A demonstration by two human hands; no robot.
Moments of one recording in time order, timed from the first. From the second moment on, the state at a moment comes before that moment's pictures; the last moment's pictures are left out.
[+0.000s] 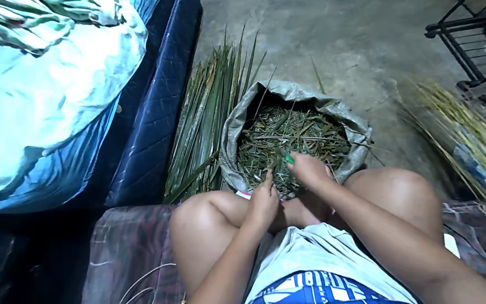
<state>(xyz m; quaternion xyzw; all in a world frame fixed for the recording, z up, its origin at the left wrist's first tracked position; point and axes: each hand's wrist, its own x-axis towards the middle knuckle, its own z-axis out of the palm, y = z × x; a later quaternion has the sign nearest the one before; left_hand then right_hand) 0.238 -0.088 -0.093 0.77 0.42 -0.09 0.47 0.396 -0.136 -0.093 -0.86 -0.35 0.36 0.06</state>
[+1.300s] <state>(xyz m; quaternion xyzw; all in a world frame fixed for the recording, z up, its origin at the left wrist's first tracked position) 0.237 -0.097 -0.089 0.81 0.43 -0.08 0.40 0.382 -0.151 -0.083 -0.77 -0.39 0.49 0.12</state>
